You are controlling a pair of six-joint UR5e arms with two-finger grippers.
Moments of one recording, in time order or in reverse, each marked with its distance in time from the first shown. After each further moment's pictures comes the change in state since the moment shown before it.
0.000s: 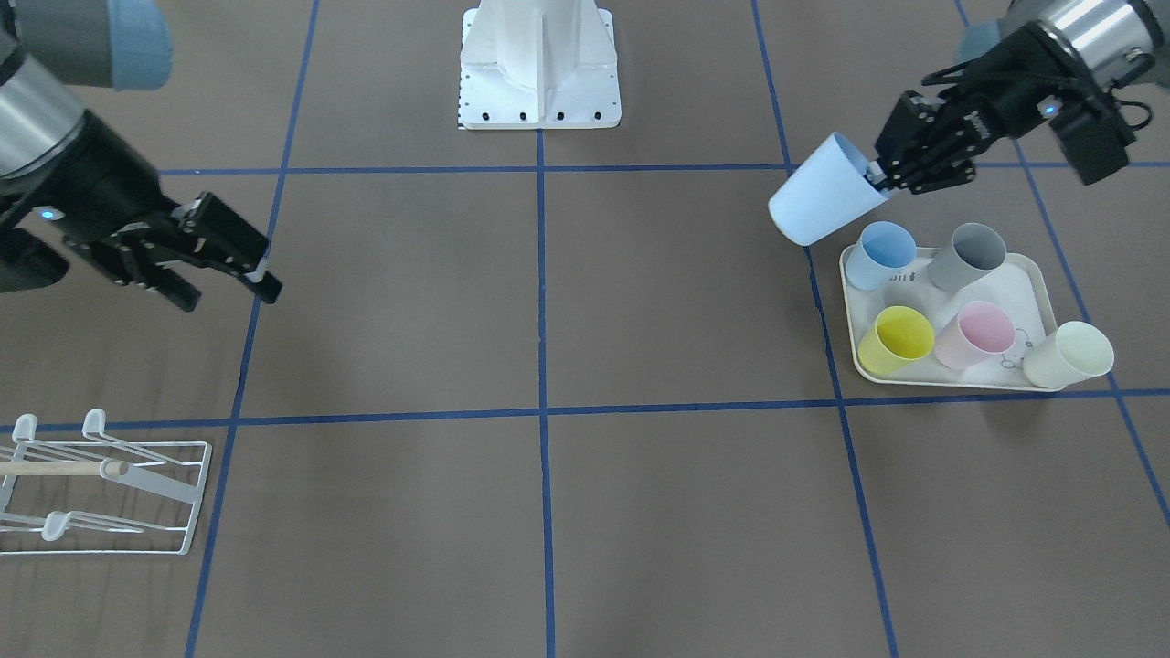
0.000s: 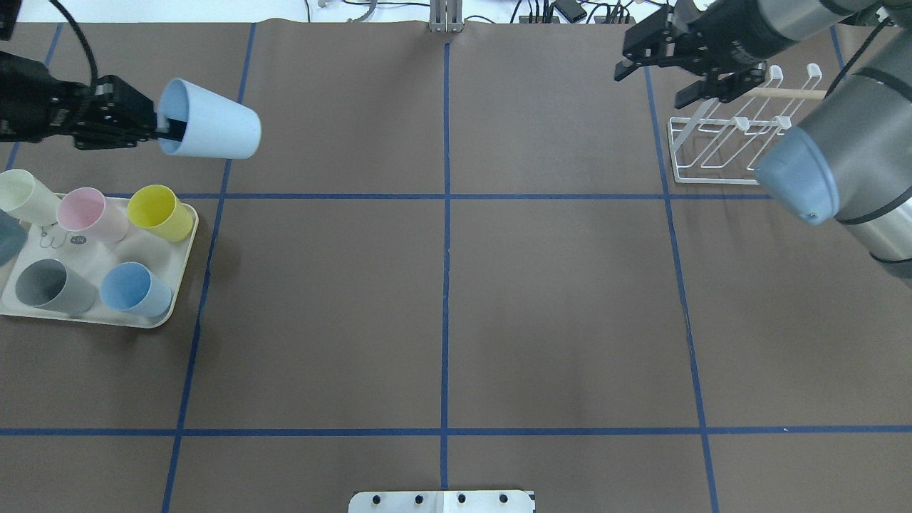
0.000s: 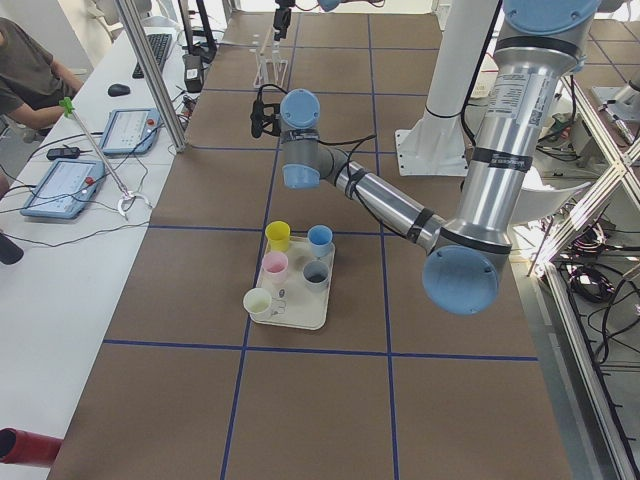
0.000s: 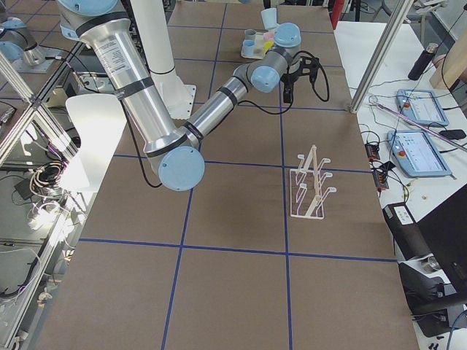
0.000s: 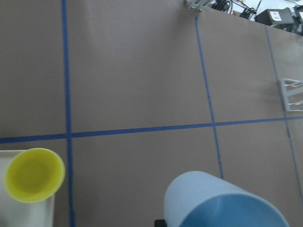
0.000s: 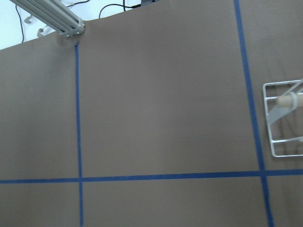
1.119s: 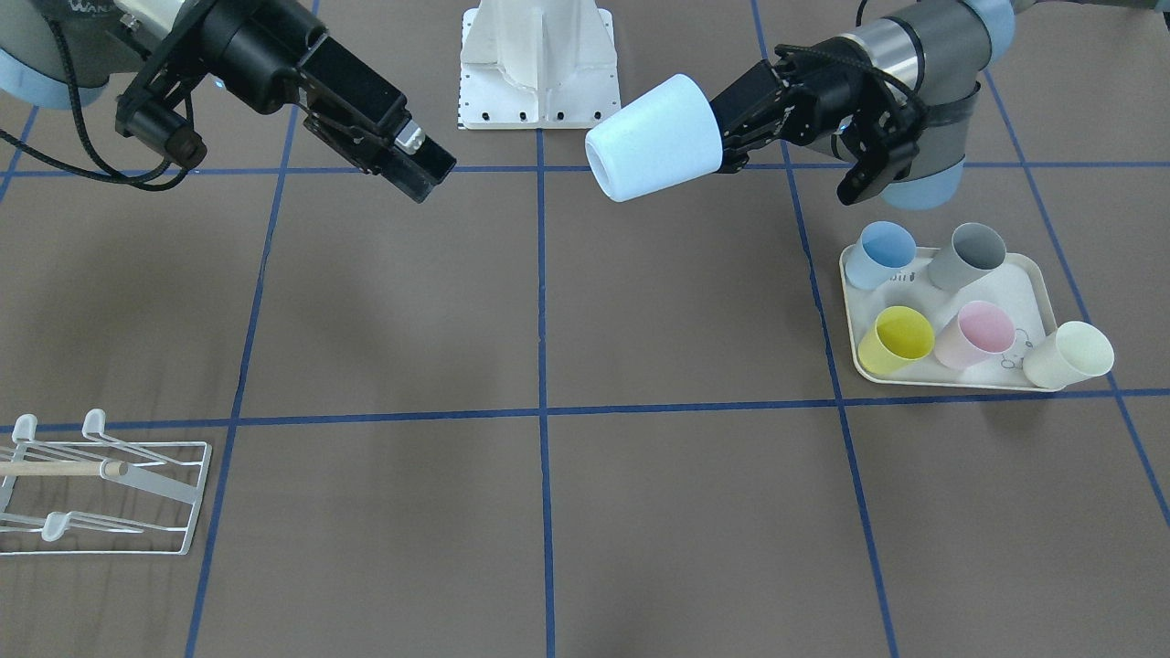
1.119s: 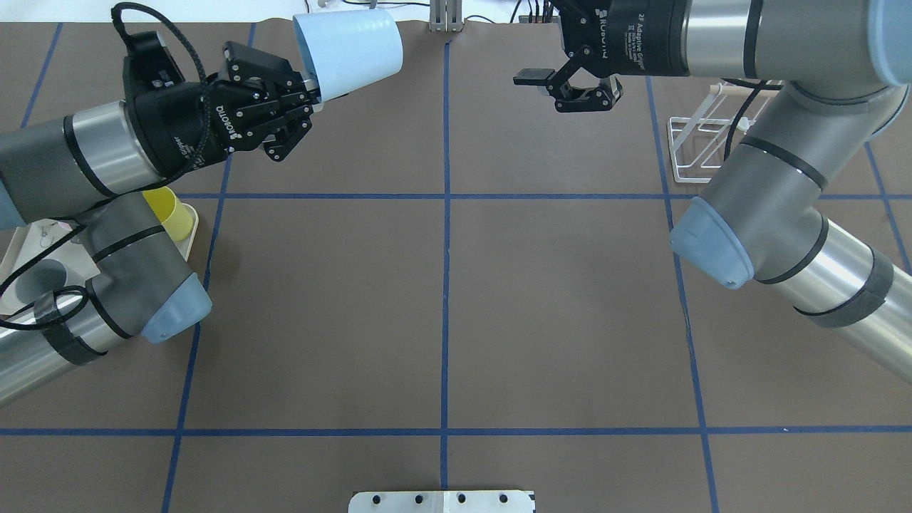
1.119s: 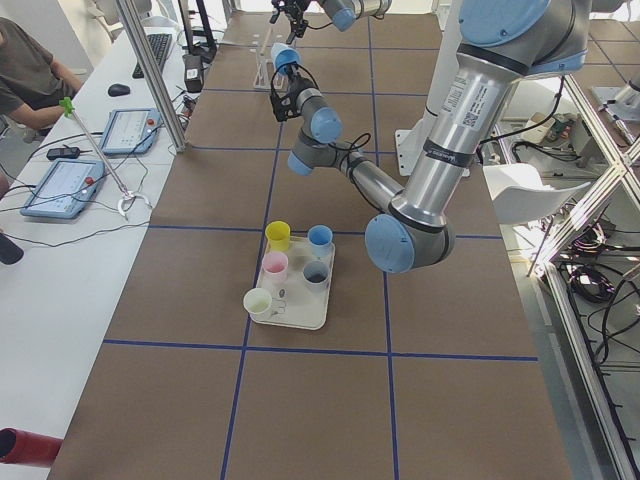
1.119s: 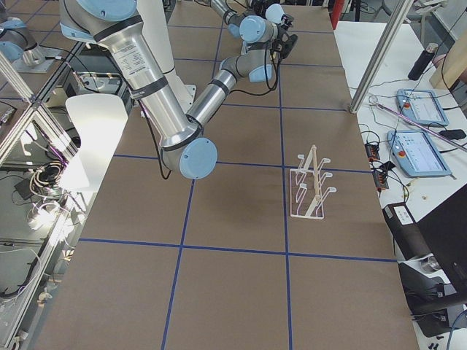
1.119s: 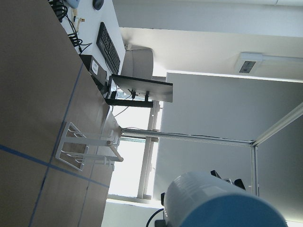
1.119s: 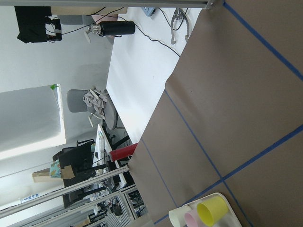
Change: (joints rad) left arm 0.282 -0.211 0.220 -0.624 0.606 -0.619; right arm -0.162 0.045 -0.009 0.729 -0.329 0.990
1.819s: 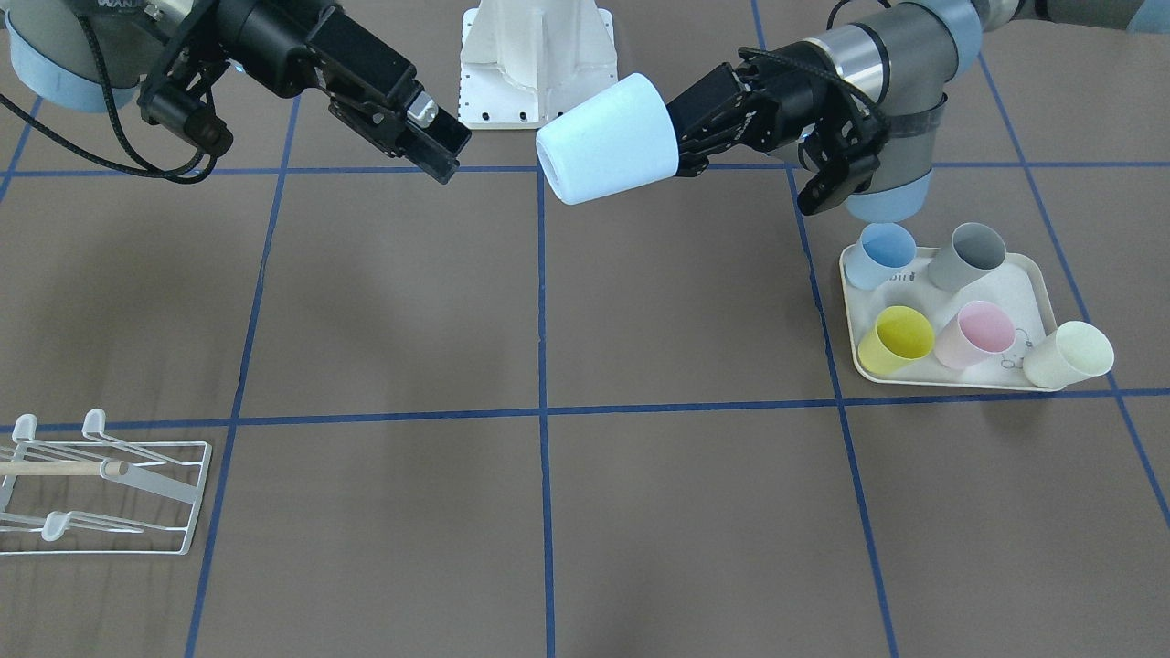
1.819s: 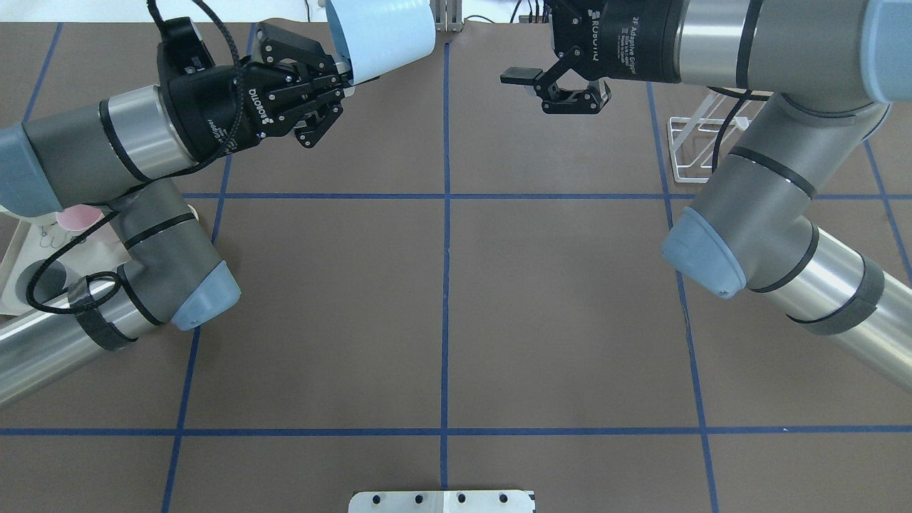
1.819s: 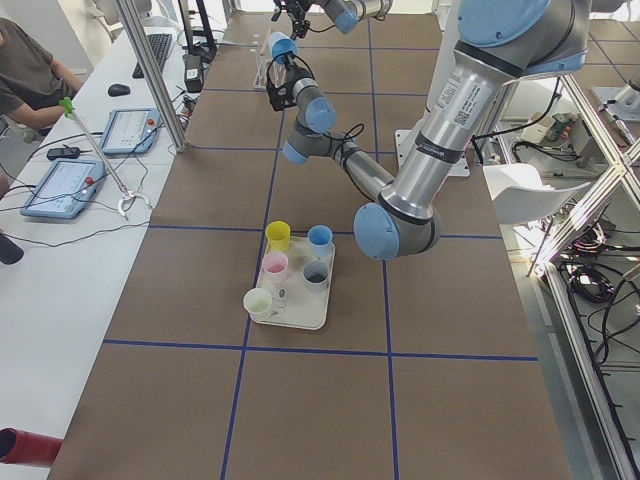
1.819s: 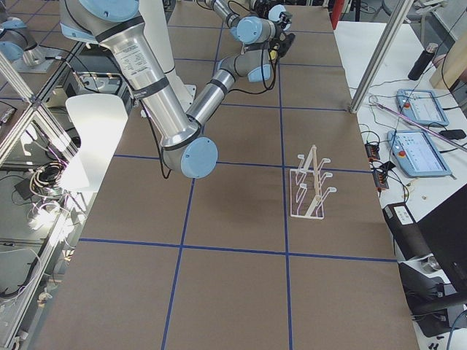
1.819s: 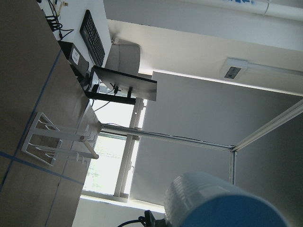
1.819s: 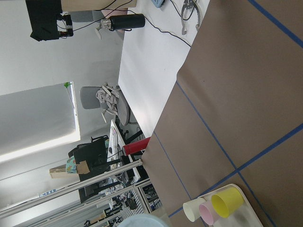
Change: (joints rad) left arm 0.010 -0.087 0.056 -0.001 0.004 -0.017; right arm -0.018 0.004 0.002 0.028 -0.026 0.022
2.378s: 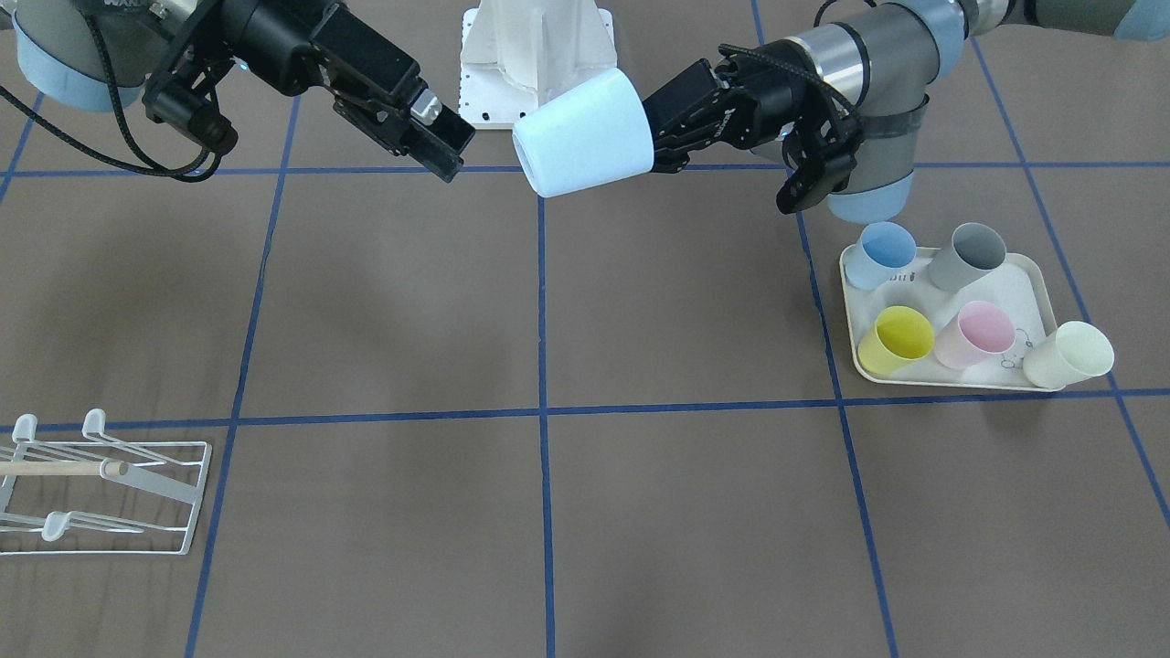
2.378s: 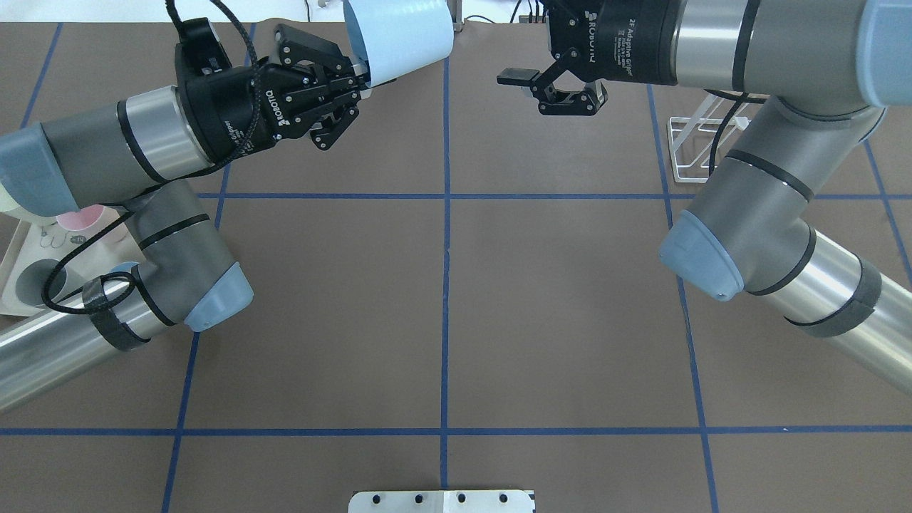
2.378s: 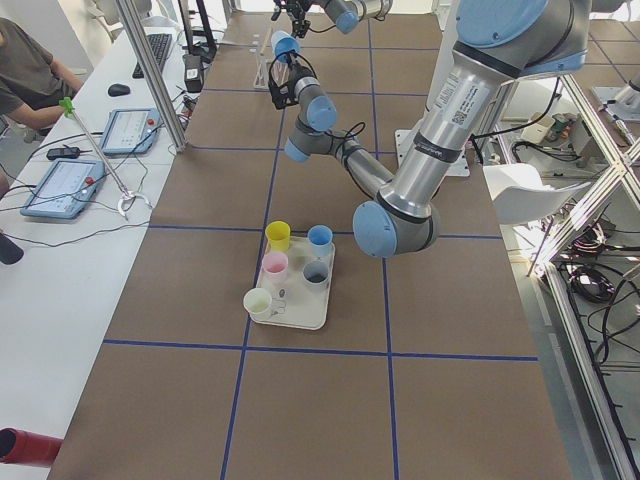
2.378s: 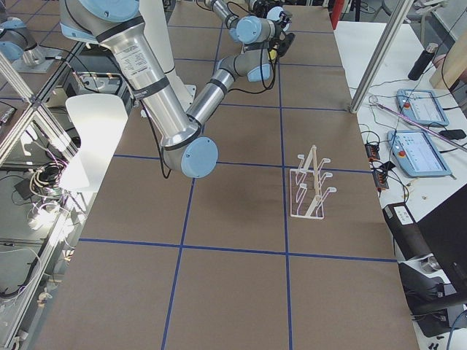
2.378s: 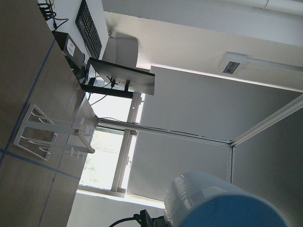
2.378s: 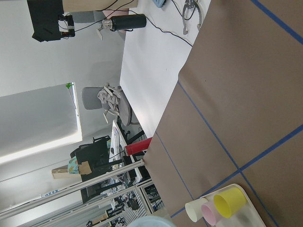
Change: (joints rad) left arm 0.019 -0.009 0.003 0.001 0.000 0.003; right arm -0.004 0.004 0.001 0.000 -0.021 0.011
